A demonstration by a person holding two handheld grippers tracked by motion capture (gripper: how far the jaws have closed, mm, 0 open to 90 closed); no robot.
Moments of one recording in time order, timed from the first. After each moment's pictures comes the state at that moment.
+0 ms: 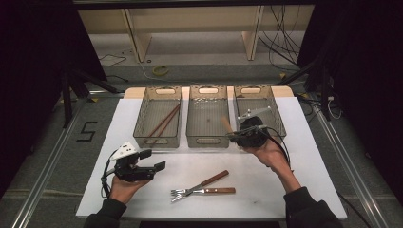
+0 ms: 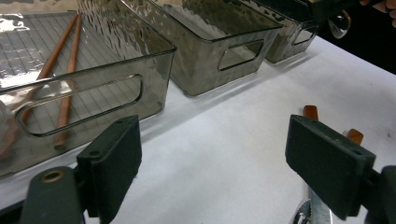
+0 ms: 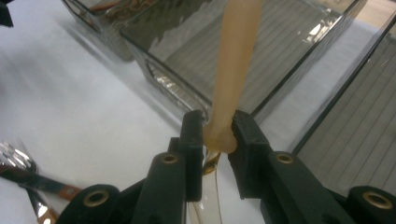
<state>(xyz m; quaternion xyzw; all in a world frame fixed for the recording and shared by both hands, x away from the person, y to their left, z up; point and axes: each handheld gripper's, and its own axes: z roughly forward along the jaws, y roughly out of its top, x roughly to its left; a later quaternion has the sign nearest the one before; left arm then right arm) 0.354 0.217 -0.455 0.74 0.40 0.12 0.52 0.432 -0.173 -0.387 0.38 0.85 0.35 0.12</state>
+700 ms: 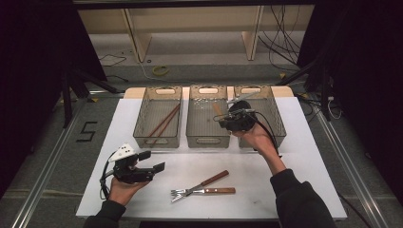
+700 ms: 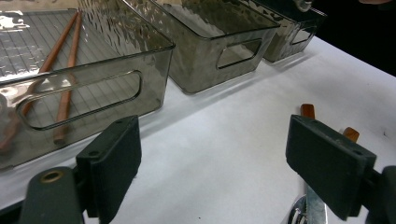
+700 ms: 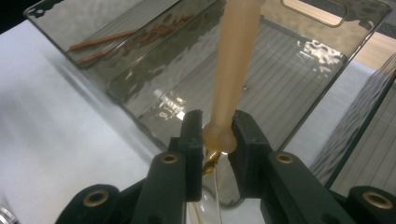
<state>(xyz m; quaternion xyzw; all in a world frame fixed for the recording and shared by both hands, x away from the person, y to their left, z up) 0.349 0.219 -0.456 0.74 0.41 0.12 0.52 0.475 -0.143 -0.374 0.39 0.84 0.36 0.12</state>
